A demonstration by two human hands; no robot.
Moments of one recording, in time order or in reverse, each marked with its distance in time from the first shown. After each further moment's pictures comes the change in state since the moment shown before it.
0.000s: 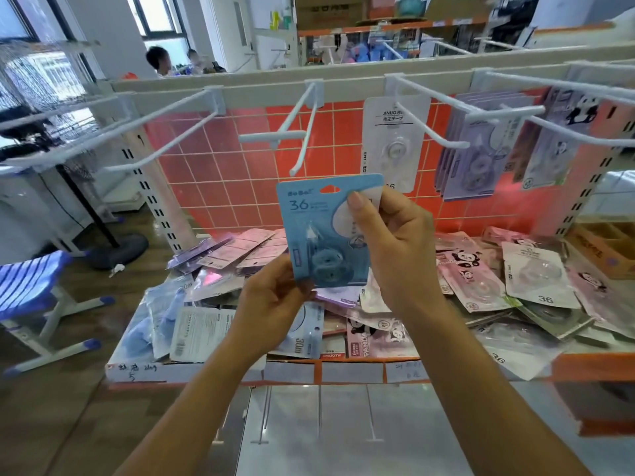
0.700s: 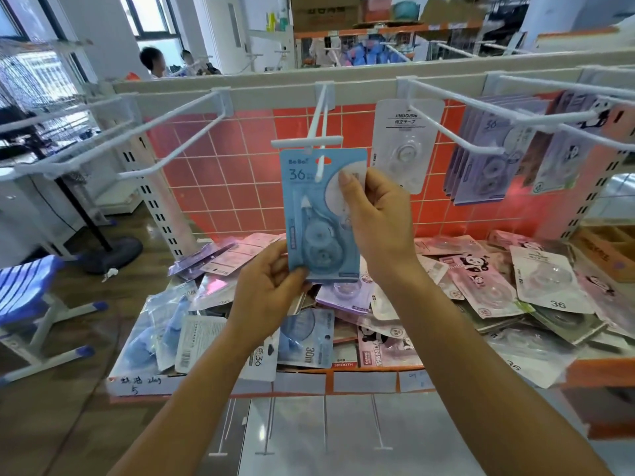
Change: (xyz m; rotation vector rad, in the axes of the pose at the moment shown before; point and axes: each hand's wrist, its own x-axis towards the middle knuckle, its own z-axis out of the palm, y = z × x) left_hand 0.020 -0.005 -0.021 -0.106 0.081 -0.098; right_hand 0.042 0.033 0.032 -0.140 0.086 0.048
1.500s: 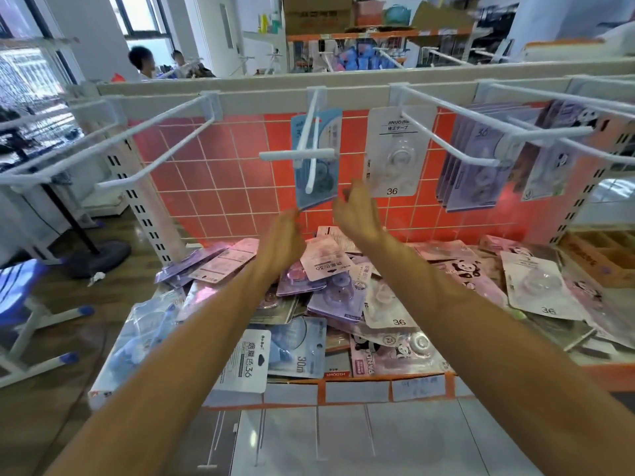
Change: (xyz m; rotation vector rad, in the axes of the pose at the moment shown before) left_hand 0.124 -0.045 0.022 0.864 -0.070 -0.101; right_hand 0.072 0.072 0.006 -0.576 -0.110 0.318
